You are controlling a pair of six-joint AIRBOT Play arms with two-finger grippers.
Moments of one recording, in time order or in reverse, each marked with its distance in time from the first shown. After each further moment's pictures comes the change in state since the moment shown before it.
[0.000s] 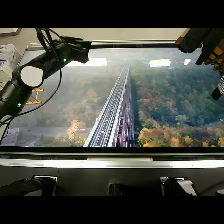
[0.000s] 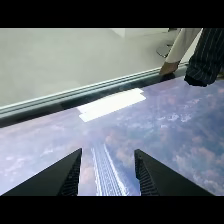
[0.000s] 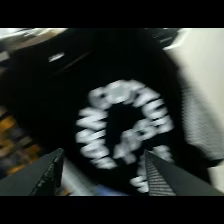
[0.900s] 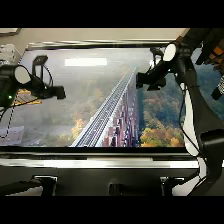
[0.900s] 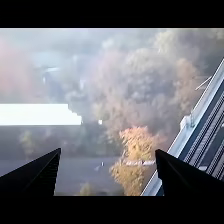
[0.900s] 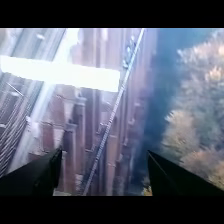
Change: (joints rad) left arm 0.245 -0.051 -0.061 0.434 -0.978 -0.508; right arm 1.642 -0.763 -0.001 -0.525 0.401 0.103
